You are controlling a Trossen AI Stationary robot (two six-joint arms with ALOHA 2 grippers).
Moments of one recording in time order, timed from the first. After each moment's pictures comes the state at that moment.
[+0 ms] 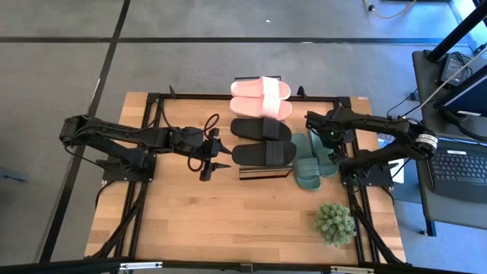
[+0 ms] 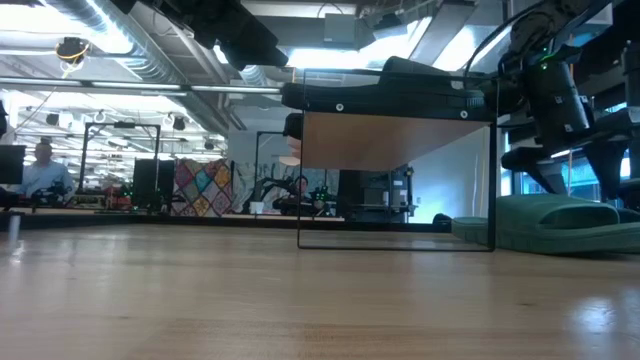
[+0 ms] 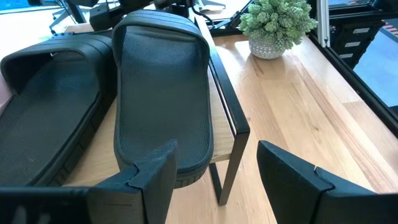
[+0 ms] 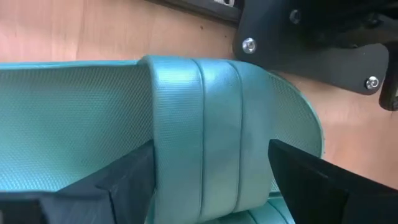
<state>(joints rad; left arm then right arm) -0.01 1.19 0.82 -0.10 0.04 0.08 -0.55 1.29 0.75 -1.22 -0.02 2.35</state>
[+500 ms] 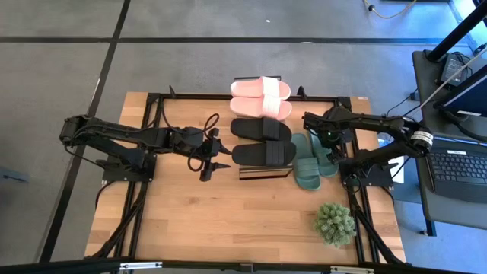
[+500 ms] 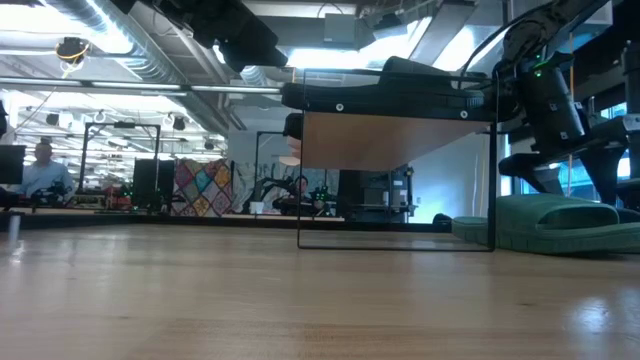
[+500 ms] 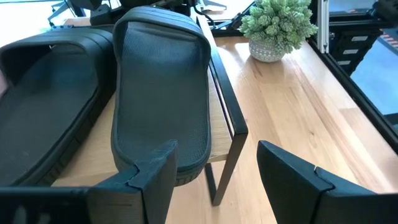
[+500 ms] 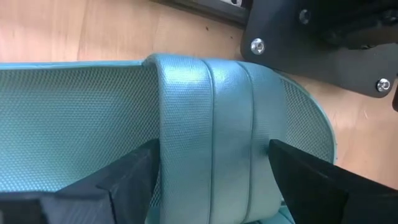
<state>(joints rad) -0.01 1.19 0.82 -0.10 0.04 0.03 -0.55 1.35 0.75 -1.20 -0.01 2.35</state>
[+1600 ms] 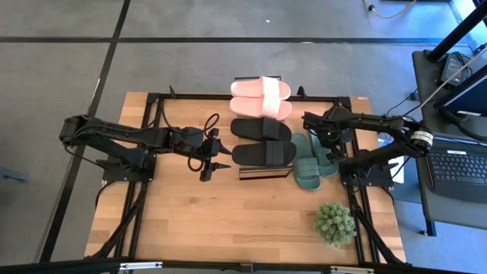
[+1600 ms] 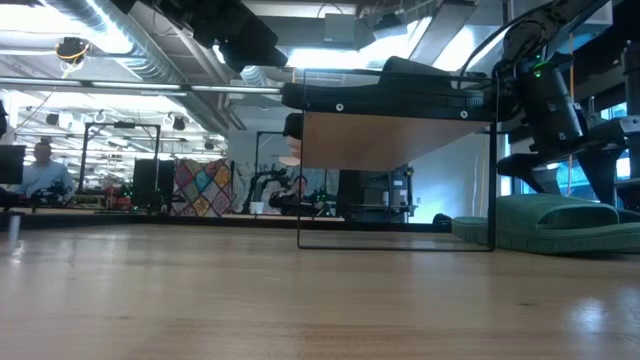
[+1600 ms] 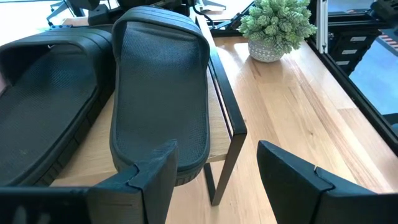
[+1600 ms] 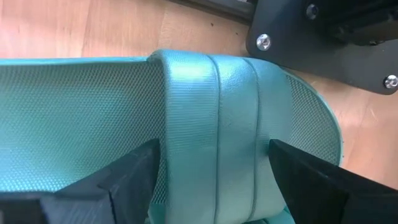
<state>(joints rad) -0.01 1.19 0.82 -0.10 0.04 0.03 -0.55 1.35 0.75 -1.18 0.00 2.35</state>
